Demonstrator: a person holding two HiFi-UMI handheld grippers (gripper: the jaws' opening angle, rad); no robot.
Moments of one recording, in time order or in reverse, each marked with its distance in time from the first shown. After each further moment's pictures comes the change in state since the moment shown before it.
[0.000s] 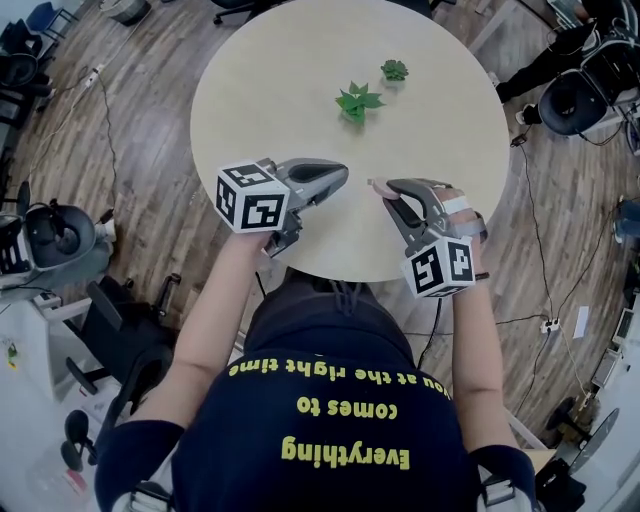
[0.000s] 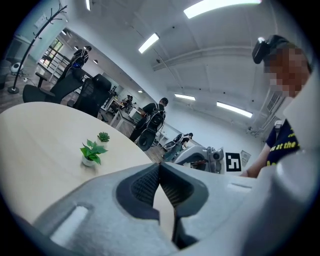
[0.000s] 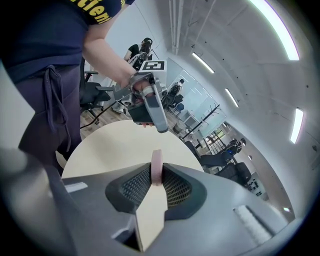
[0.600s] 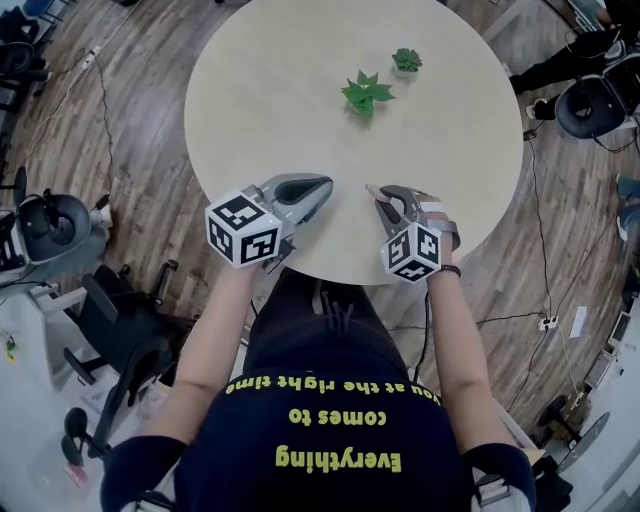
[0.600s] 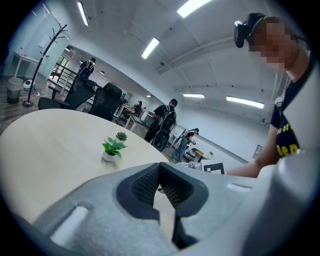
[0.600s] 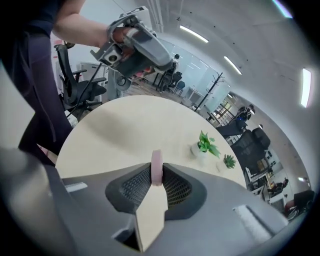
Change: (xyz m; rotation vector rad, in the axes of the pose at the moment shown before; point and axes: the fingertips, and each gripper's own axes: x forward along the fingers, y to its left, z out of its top) left arm -0.017 0.040 -0.043 0.043 -0.041 0.168; right arm 0.100 0.079 -0.090 0.198 0.195 0.148
